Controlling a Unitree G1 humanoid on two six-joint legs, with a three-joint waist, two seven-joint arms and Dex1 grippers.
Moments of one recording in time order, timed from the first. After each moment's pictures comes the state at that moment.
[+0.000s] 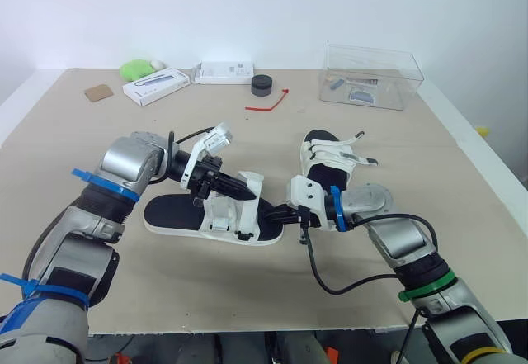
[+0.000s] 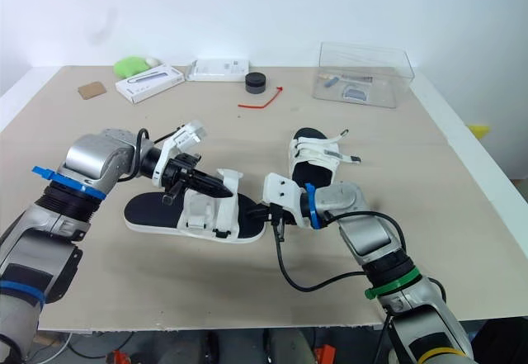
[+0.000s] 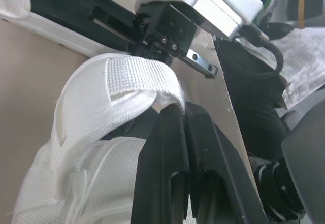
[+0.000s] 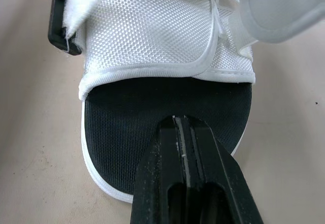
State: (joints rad) left arm -0.96 0.60 -0.34 0.32 -0.45 0.84 -1.54; right arm -0.56 -0.54 0.35 -0.01 0.10 0.31 1.11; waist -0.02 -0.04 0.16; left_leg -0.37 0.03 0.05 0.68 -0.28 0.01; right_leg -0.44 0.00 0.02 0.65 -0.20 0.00
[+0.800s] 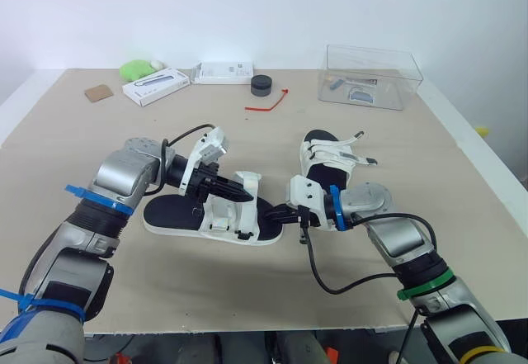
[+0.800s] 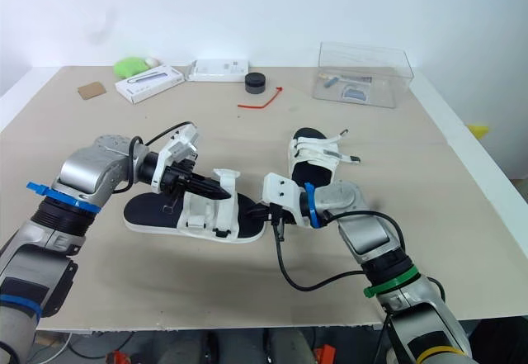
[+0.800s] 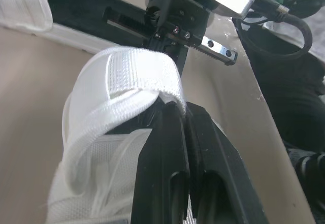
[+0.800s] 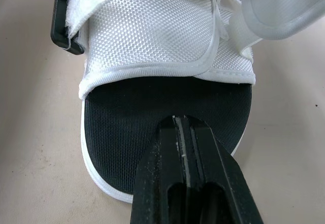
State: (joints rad) left arm -0.87 0.60 -0.30 0.26 -0.43 0.67 -1.49; right arm -0.56 -0.53 0.35 0.01 0.10 0.28 1.11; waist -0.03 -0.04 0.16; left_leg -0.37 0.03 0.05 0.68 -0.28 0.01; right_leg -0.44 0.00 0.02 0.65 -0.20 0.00
